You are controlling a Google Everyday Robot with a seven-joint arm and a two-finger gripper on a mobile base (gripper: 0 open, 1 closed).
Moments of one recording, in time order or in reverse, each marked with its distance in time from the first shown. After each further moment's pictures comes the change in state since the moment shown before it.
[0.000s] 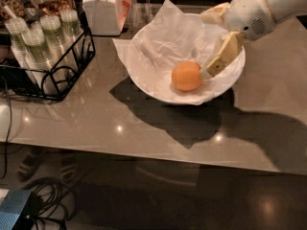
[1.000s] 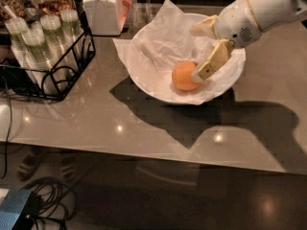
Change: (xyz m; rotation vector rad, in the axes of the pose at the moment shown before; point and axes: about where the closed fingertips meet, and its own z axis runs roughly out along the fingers) arm 0.012 -0.007 0.029 -0.075 -0.033 0.037
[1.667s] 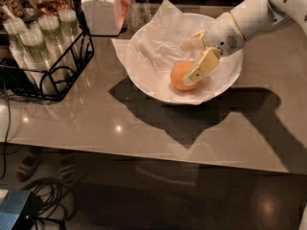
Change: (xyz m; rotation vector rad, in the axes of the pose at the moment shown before) arm 0.022 -0.014 0.038 -0.119 -0.008 0.074
